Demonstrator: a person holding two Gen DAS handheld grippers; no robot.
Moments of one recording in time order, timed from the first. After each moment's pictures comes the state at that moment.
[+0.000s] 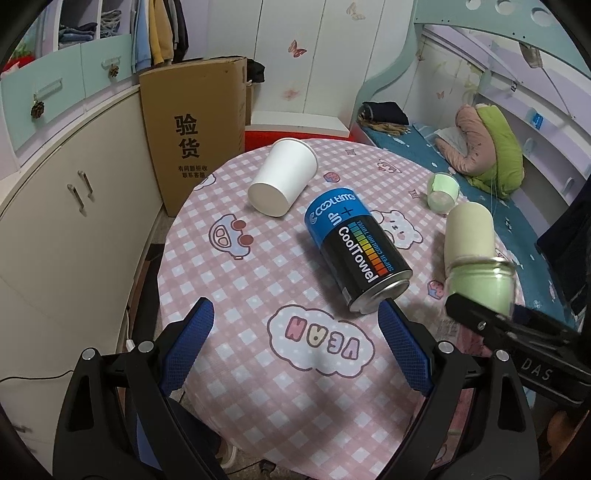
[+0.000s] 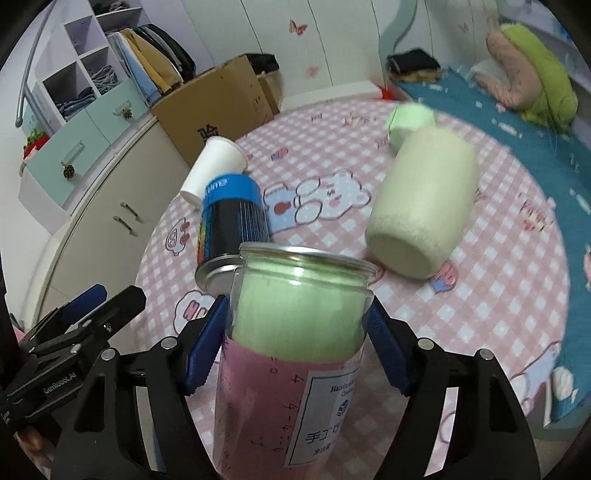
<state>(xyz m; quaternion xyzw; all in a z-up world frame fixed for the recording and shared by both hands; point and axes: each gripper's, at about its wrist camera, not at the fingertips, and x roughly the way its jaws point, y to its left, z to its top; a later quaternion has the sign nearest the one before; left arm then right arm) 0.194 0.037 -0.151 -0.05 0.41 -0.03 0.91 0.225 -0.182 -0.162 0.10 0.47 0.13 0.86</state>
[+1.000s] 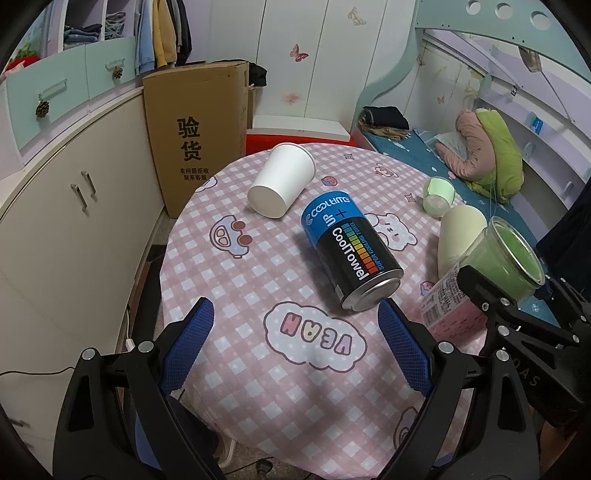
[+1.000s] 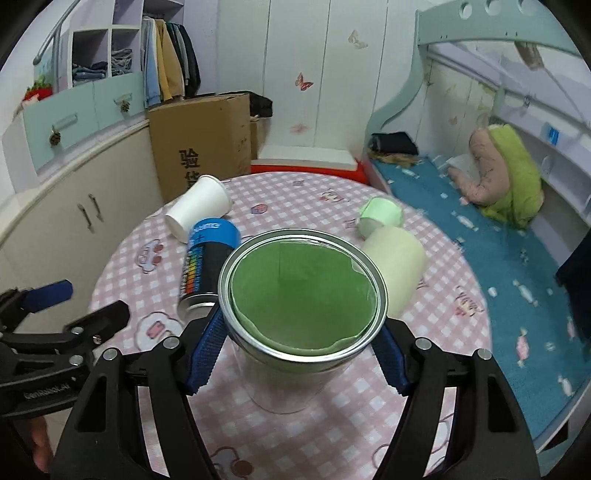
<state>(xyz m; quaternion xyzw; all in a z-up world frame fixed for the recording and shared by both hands) 0.185 0.034 -0.144 -0.06 0.40 -0.02 0.91 0.210 -0.158 -0.136 -0.03 0.38 0.08 0.92</state>
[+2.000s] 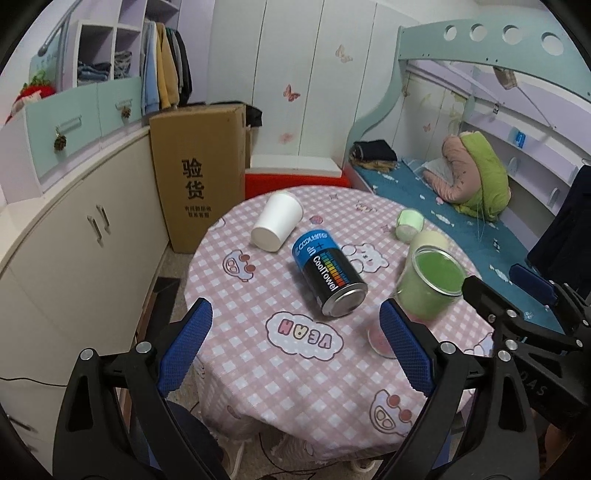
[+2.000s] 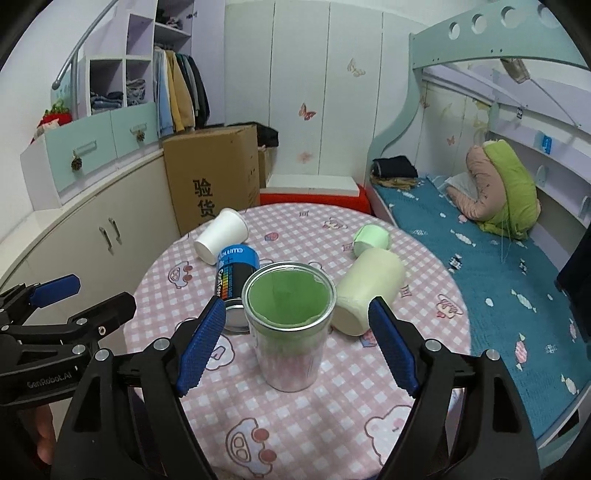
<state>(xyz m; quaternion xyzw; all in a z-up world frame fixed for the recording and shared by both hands) 0.117 0.027 -0.085 -0.04 0.32 -0.02 0.94 0.146 -0.168 -0.082 -0.02 0.32 0.09 0.94</state>
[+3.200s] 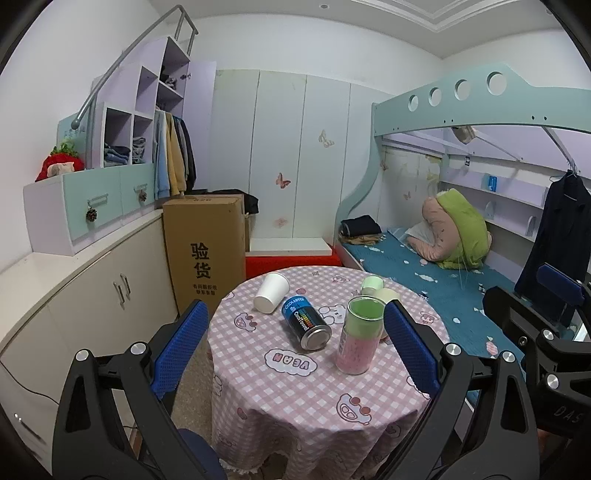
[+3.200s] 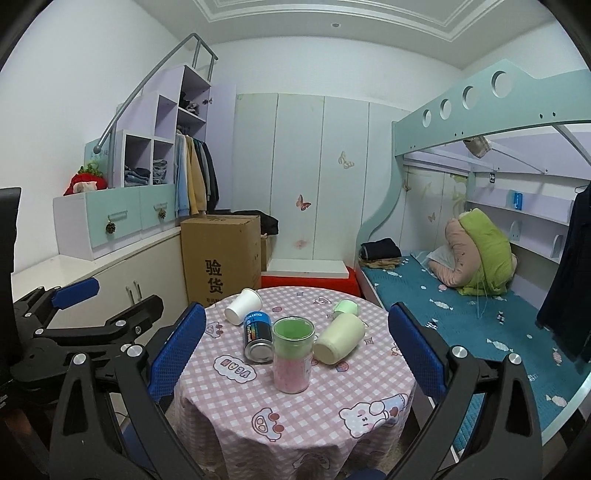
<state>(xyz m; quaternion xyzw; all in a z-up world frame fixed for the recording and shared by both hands) -0.028 0.003 -0.012 -0.02 0.16 -0.02 0.99 -0.021 -0.190 0.008 -0.01 0.15 0.08 0.98</state>
